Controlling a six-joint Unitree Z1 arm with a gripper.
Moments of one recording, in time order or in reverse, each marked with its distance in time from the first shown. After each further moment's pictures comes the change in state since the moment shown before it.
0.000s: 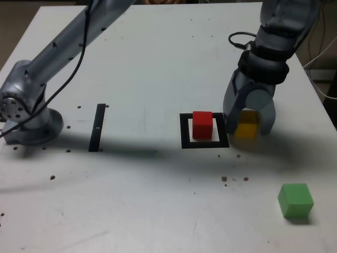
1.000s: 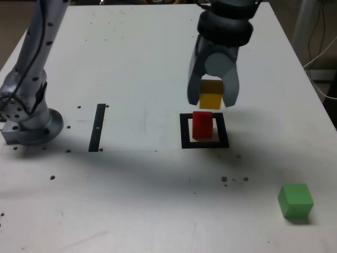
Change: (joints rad) arm -0.027 -0.323 0.305 -0.003 0.039 0.014
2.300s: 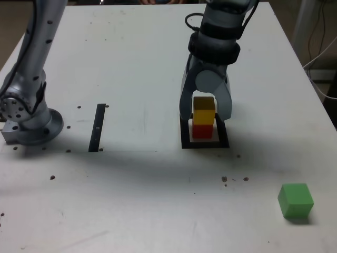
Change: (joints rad) arm 0.042 -0.006 0.191 -0.159 -0.063 0.049
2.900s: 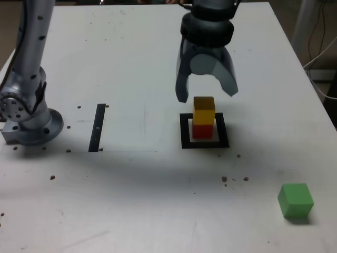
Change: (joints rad) arm -0.009 -0.090 0.002 0.028 0.112 -0.076
